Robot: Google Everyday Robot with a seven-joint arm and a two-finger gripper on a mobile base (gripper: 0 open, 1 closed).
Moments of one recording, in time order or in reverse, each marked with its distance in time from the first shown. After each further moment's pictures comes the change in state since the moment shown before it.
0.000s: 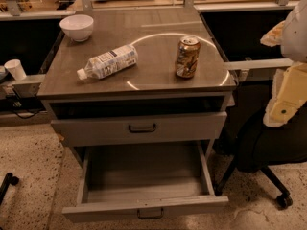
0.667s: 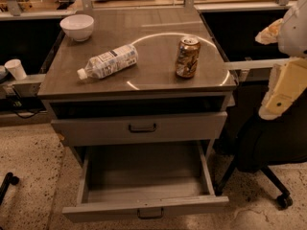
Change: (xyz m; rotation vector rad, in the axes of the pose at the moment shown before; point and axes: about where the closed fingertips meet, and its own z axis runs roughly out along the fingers) arm -0.005 -0.014 0.009 -0.023 -0.075 -0.007
